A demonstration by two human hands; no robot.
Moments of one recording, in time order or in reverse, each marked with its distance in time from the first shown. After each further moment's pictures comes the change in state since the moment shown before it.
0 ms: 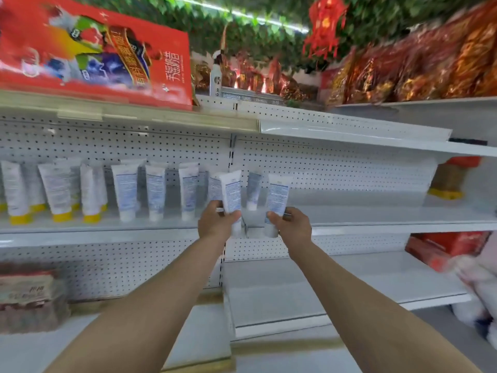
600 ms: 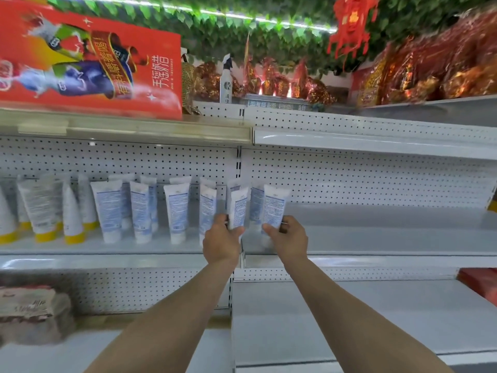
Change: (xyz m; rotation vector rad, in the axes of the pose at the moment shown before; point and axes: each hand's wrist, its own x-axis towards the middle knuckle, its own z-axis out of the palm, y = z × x) left_hand 0.064 -0.026 0.073 0.479 0.327 0.124; right_hand 0.104 0.041 0.030 -0.094 -0.039 -0.083
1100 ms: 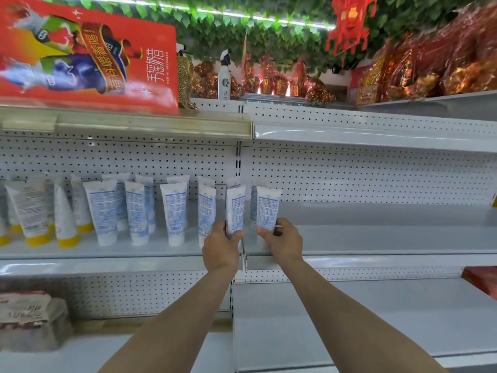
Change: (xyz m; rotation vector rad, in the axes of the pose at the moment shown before) left_hand 0.009 -0.028 0.018 -0.015 0.007 0.035; right_hand 0.010 0.015 0.019 -0.074 -0.078 -0.032
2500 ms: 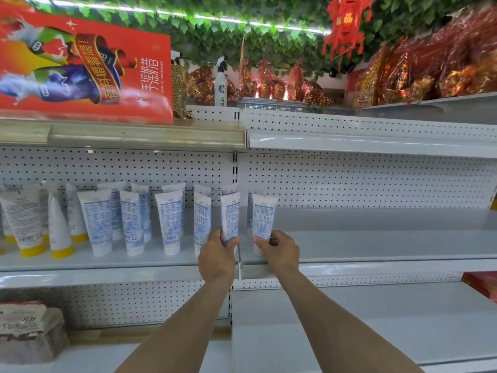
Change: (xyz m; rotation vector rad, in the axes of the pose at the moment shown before) left_hand 0.002 0.000 0.003 0.082 0.008 0.008; right_hand -0.002 0.002 0.001 -0.021 -0.007 0.053
